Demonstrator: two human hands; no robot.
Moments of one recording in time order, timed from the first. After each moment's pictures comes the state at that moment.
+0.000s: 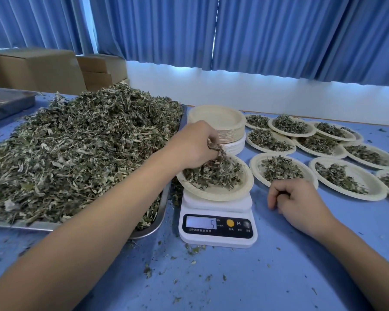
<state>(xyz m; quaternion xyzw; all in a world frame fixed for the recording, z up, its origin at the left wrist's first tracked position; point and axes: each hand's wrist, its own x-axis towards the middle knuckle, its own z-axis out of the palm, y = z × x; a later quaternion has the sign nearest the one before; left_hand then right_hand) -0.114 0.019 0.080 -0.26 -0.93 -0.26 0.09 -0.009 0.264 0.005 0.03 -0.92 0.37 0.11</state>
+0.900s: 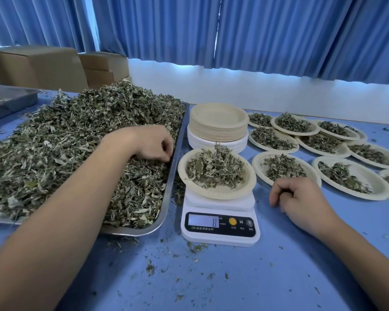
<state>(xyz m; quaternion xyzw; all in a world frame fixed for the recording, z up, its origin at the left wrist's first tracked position) -0.159 -0.065 0.081 -0.24 -0.96 -0.08 -0.10 -0.010 0.266 0.001 0.03 -0.92 0.36 0.12</state>
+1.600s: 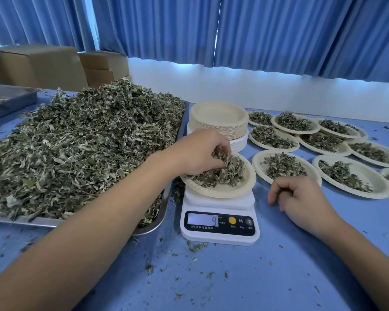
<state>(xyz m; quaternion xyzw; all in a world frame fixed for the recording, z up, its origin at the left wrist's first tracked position) -0.117 0.017 0.067 -0.39 -0.90 -0.20 0.05 -0.008 0.264 0.004 0.03 -0.92 0.37 0.12</state>
